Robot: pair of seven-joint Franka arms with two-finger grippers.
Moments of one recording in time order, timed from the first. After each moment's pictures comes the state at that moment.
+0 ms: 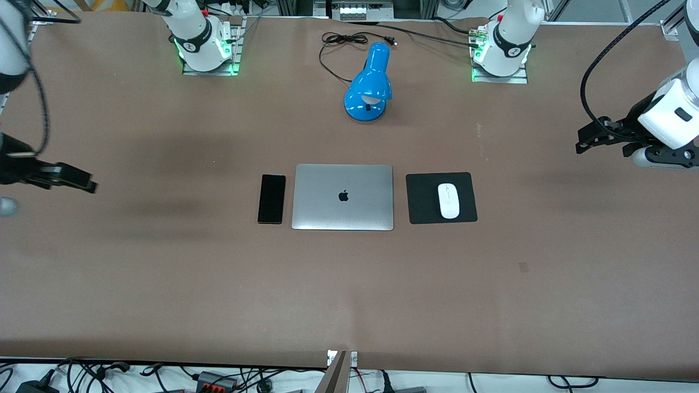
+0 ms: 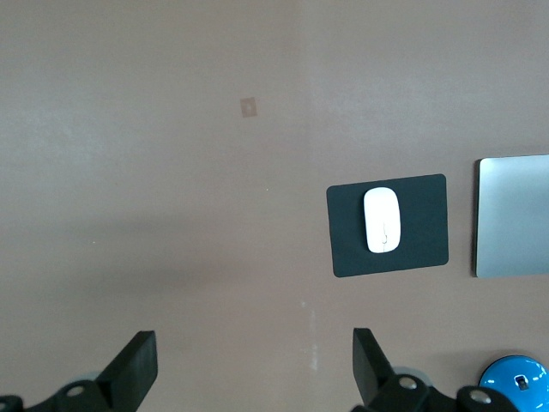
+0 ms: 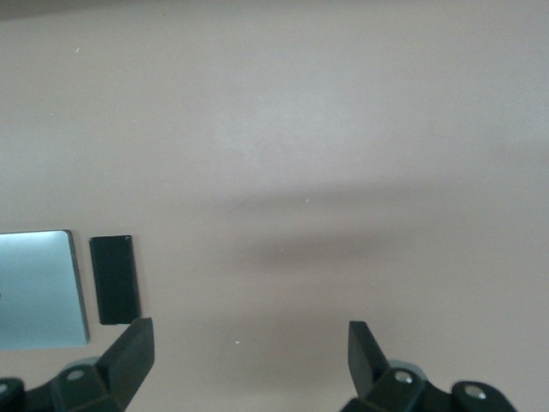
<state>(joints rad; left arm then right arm) -0.05 0.05 0.03 -1.60 -0.04 1.61 0.02 0.04 0.29 -0.11 -1.32 0.07 1.61 0.01</state>
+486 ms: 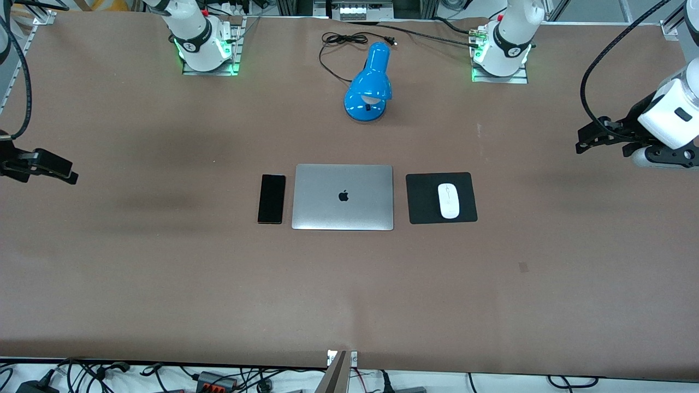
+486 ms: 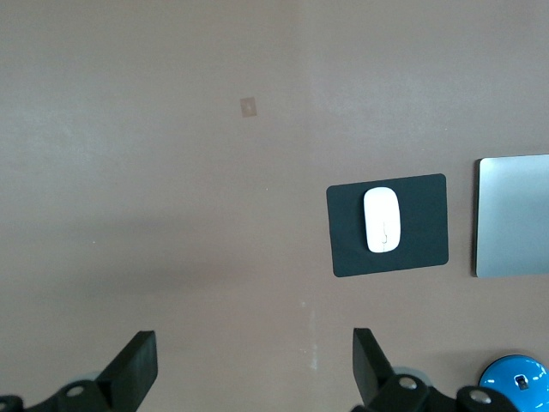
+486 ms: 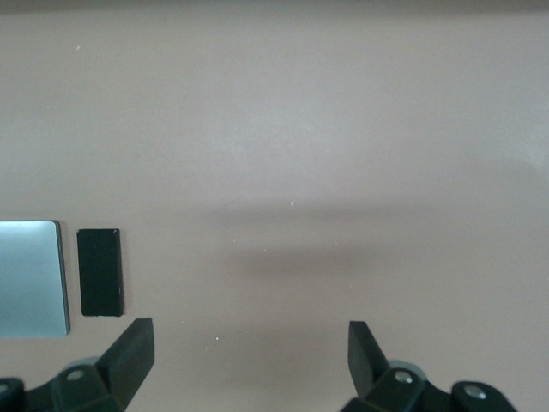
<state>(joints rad) -0.05 0.05 0.03 -1.60 -0.04 1.61 0.02 0.02 0.24 -0.07 -1.34 0.02 1.61 -0.02</state>
